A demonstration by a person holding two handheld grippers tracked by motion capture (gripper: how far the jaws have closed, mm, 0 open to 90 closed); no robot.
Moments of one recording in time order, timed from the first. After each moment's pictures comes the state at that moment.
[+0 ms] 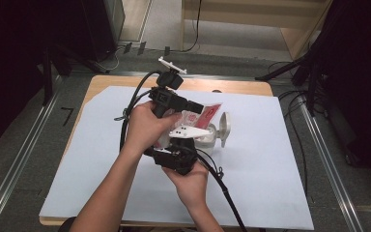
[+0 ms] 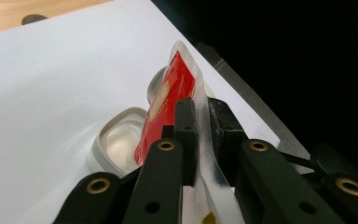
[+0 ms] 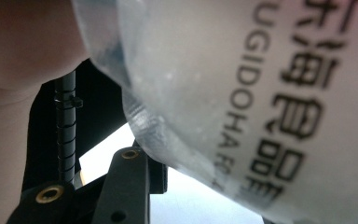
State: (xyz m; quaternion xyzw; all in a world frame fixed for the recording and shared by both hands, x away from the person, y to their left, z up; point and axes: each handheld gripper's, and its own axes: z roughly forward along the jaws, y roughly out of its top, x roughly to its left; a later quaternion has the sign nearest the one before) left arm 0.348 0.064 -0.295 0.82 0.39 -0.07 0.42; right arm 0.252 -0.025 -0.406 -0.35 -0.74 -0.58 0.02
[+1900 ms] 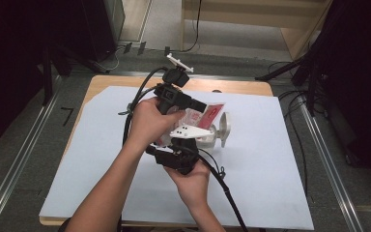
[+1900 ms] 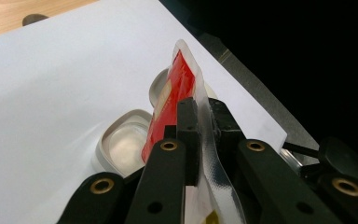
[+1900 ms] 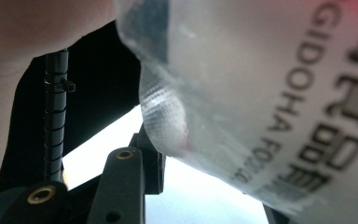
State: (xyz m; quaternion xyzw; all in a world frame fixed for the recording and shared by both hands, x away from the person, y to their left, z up) left arm 0.354 0.054 -0.291 0.84 0.37 -0.06 0.39; right arm 0.251 -0.028 -0.402 -0.35 -0.74 -0.57 -0.02
